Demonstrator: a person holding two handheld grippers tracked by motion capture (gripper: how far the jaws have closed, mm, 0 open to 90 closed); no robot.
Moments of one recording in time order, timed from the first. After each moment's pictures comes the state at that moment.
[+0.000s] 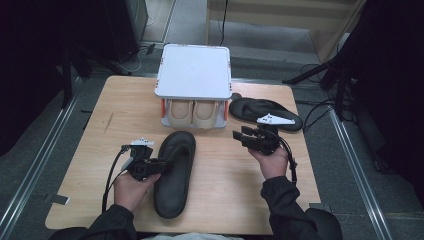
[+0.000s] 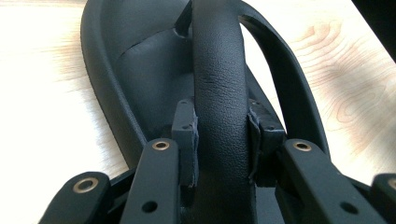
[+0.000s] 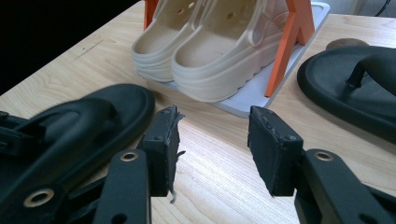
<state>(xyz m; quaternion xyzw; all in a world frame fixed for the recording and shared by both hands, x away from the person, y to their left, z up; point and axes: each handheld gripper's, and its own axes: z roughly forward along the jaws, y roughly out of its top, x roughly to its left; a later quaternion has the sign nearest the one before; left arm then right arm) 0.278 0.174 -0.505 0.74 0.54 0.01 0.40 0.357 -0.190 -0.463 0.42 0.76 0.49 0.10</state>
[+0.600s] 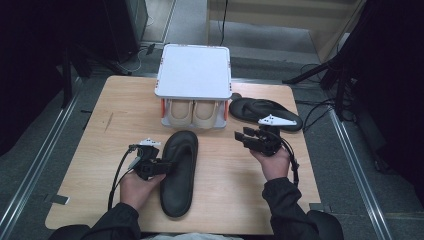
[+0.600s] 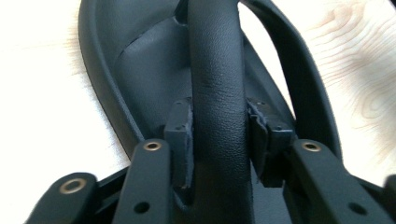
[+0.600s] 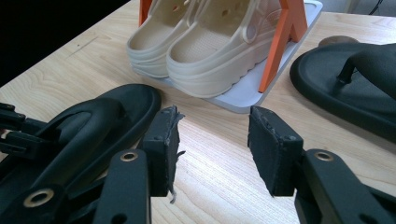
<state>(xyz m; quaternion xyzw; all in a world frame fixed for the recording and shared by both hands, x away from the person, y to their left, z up) 0.285 0.166 -0.513 0.75 0.53 0.02 0.39 0.355 -0.193 -0.463 0.42 0.76 0.48 0.11</state>
